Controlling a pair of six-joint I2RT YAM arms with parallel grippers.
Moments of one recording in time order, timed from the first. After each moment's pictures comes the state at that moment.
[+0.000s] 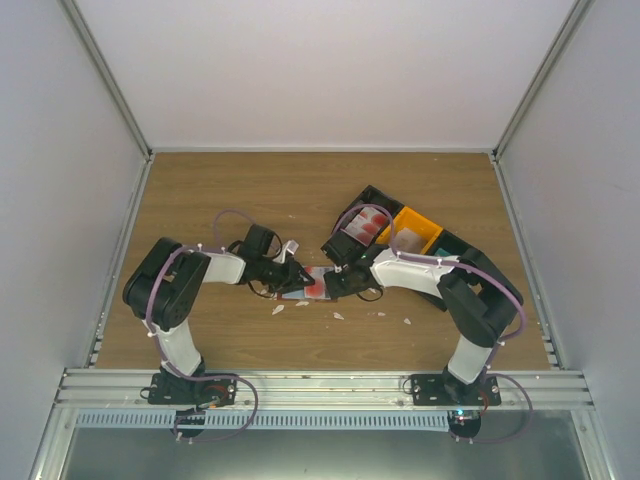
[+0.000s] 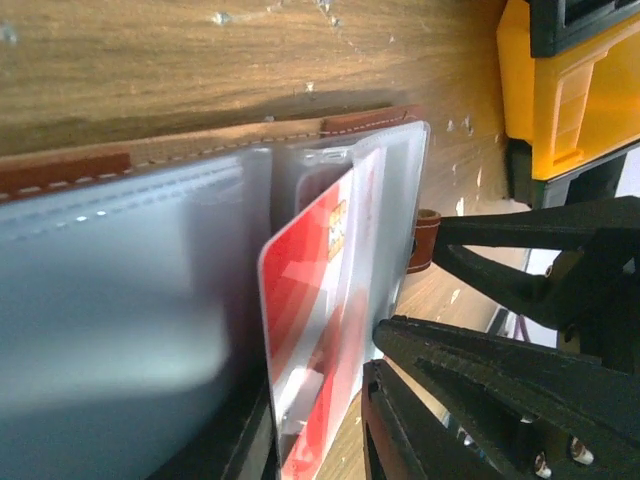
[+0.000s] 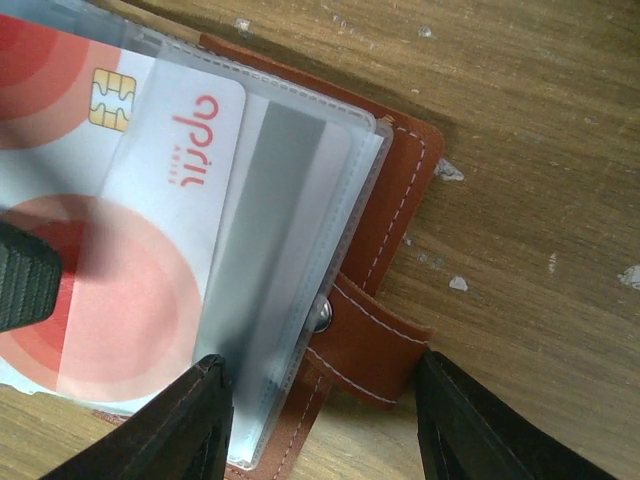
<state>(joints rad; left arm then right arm) -0.42 1.80 0.73 0.08 0.82 -0.70 0.80 1.75 1.01 -0.48 0.00 0.46</state>
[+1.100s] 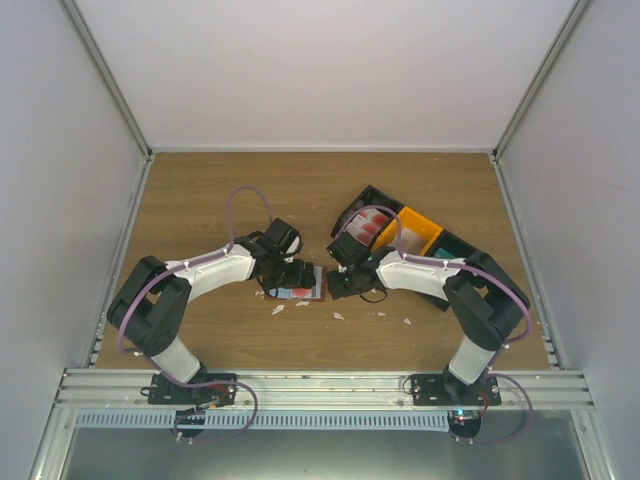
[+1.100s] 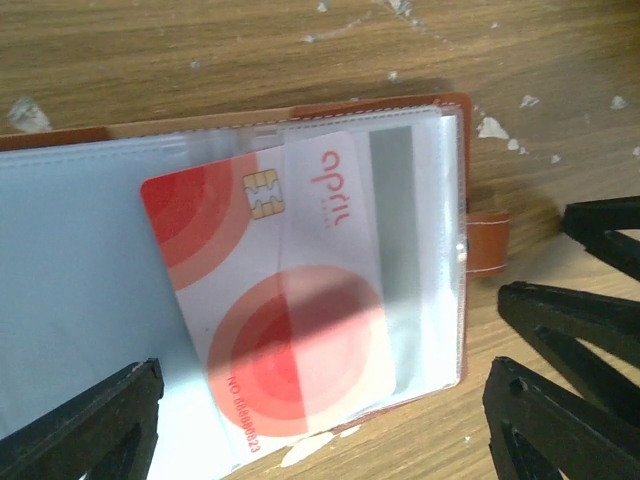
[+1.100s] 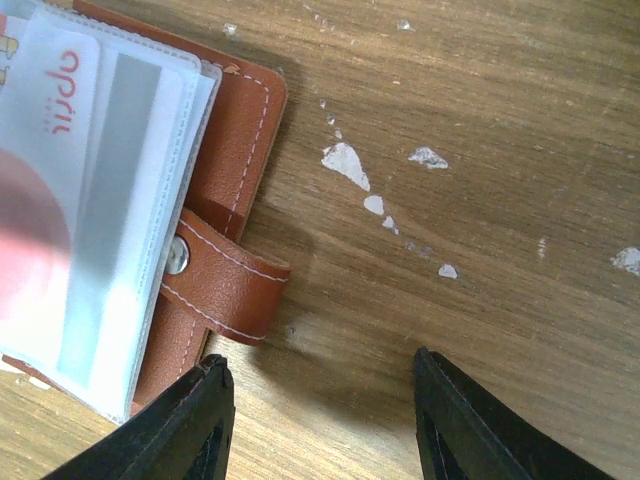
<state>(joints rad) -0.61 1.62 0.93 -0.47 0.24 -0.55 0.78 1.72 0.96 -0.42 -0.03 0.49</state>
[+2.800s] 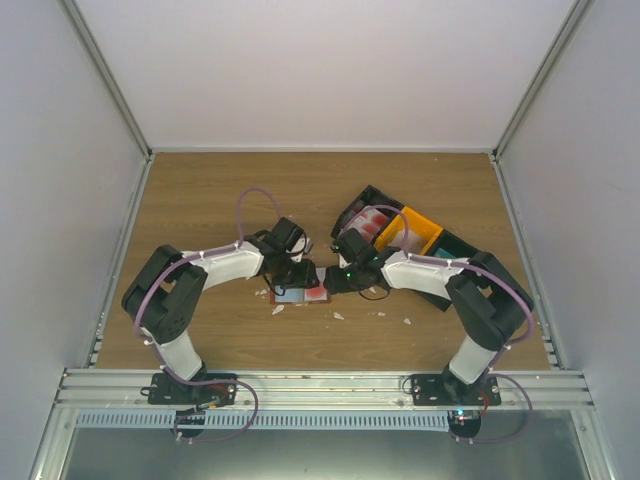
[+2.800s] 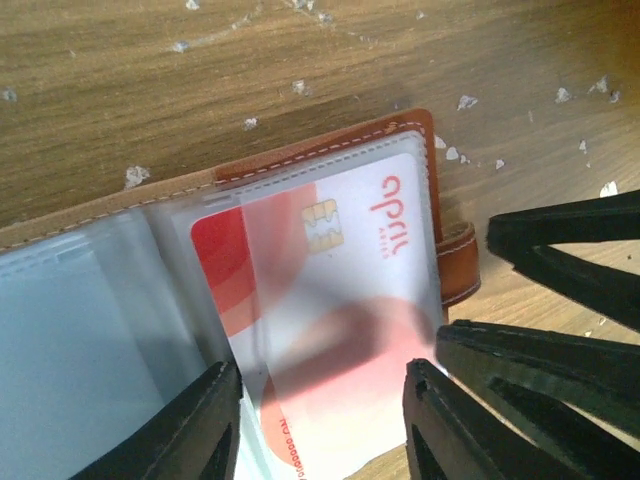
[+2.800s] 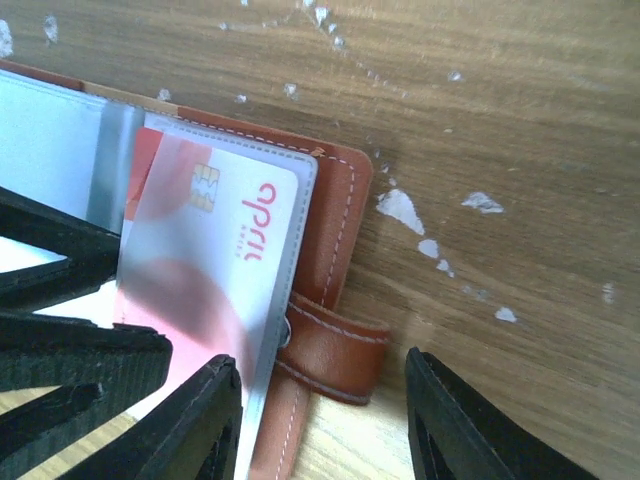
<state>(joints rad) -0.61 1.72 0.96 -0.40 0.36 -0.52 0.75 1.71 0.92 -0.29 -0.17 0.55</state>
